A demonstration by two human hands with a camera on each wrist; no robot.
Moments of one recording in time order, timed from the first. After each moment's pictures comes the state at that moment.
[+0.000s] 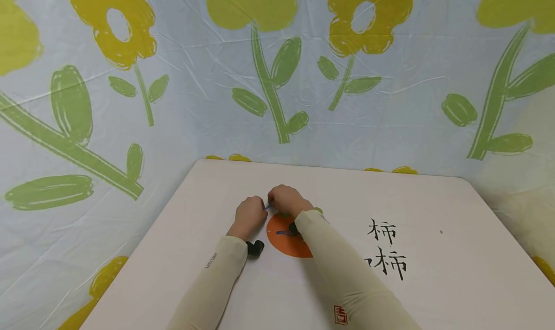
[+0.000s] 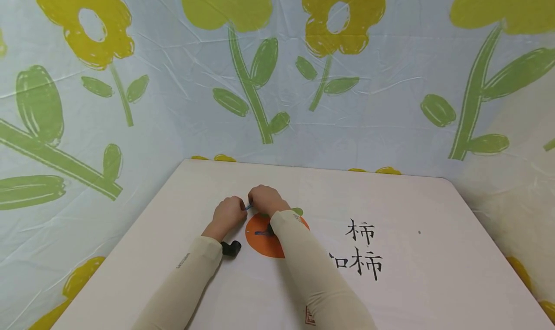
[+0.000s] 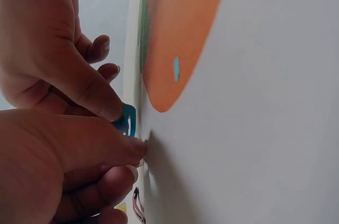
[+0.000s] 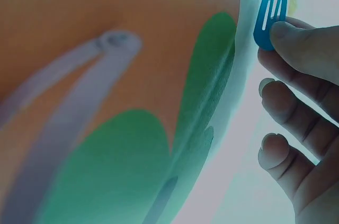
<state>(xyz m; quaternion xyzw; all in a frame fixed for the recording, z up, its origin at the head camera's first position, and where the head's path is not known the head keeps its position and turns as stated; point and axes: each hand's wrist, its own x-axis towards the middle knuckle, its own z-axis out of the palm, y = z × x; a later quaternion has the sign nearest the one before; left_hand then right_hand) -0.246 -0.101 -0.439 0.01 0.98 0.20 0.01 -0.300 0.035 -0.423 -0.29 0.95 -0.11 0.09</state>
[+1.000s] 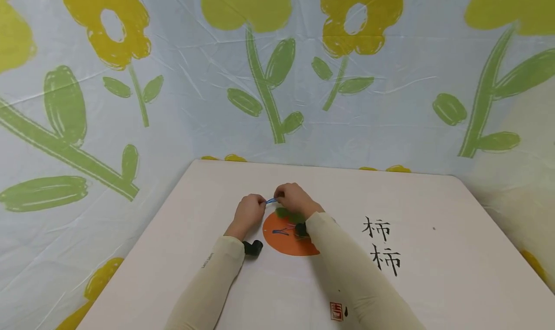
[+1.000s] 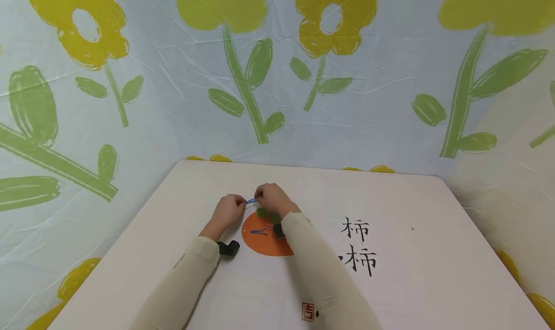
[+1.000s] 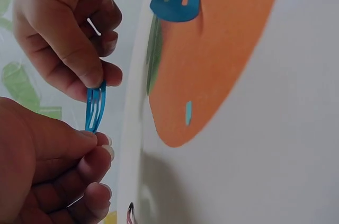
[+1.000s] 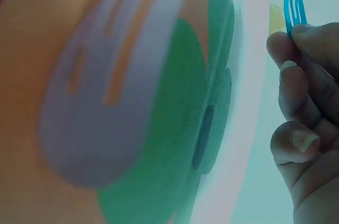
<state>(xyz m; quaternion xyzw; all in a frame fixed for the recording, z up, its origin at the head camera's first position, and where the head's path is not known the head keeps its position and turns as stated) -0.251 -0.095 -0.444 0.01 0.95 0.31 -0.01 -0.294 0.070 -0.424 -0.25 0.94 -0.24 0.05</state>
